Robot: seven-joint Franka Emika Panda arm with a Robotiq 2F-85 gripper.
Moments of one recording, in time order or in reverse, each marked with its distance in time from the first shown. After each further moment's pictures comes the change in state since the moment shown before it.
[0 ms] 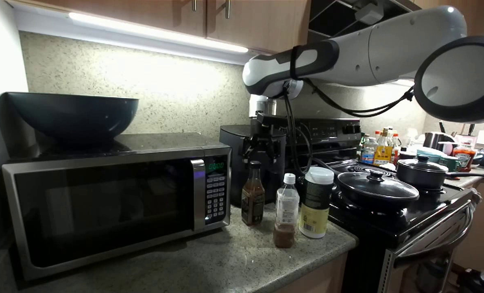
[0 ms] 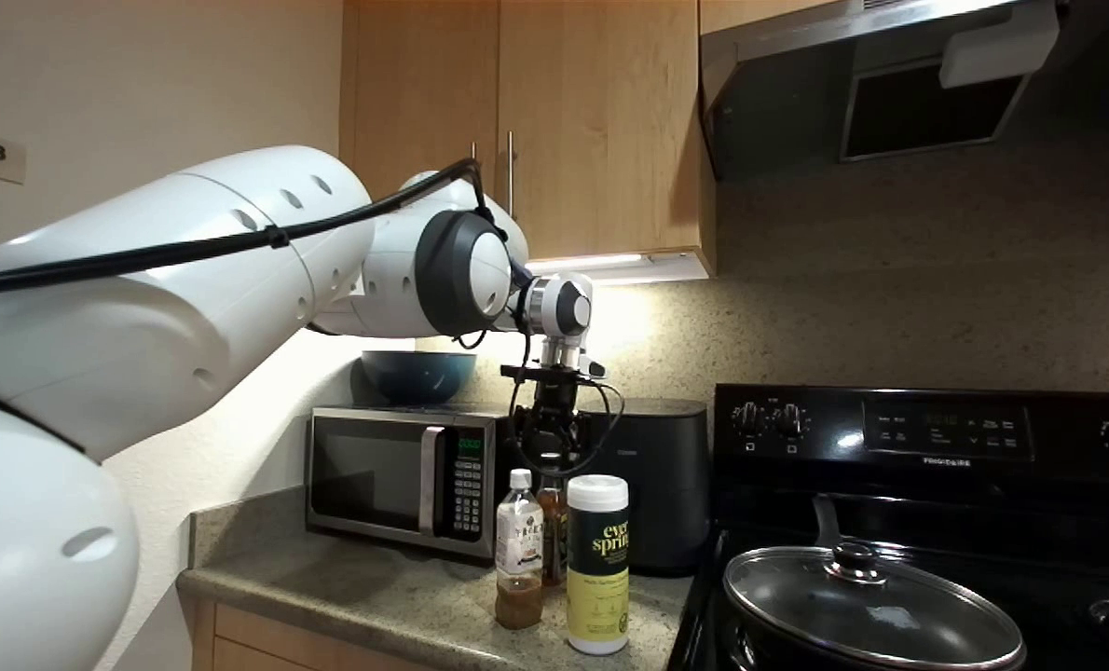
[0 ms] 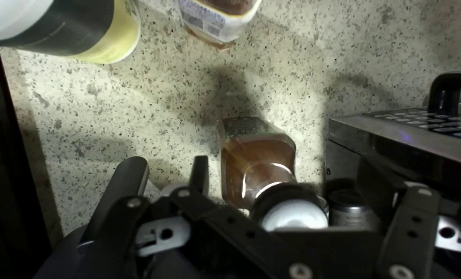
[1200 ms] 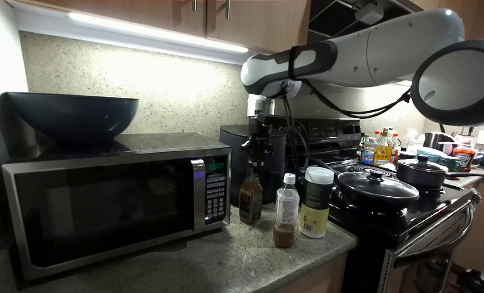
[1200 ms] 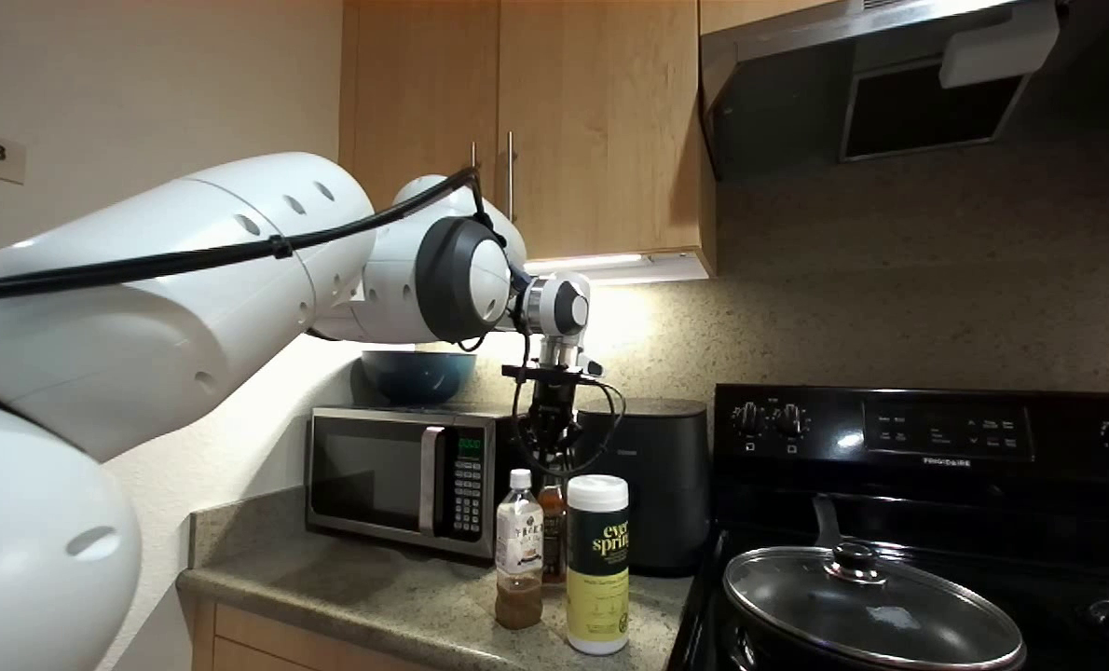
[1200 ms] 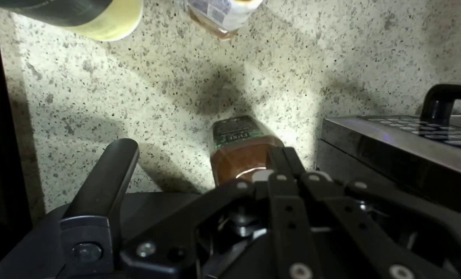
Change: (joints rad) arm 0.008 0.016 0.000 0.031 -0.005 0.000 -0.087
